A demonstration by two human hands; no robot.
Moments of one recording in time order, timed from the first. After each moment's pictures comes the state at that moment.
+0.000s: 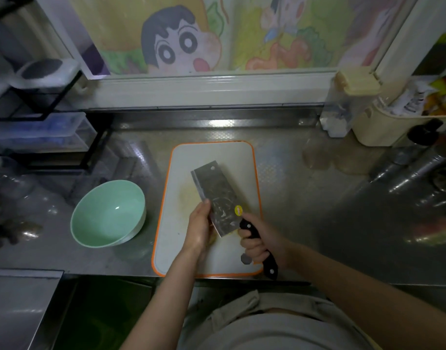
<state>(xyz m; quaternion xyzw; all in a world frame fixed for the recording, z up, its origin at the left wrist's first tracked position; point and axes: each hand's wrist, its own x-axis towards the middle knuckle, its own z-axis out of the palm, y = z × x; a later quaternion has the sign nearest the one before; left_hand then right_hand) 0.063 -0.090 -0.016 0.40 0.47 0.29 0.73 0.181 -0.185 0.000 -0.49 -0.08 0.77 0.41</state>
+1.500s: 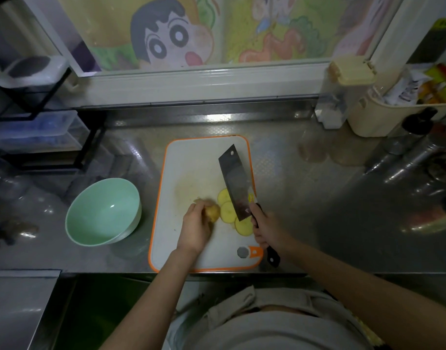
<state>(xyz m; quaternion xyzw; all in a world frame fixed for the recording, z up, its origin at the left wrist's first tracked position) 0.046 -0.078 -0.059 0.81 0.44 0.18 0.33 0.190 -0.188 -0.019 -0.69 -0.12 0.55 0.46</state>
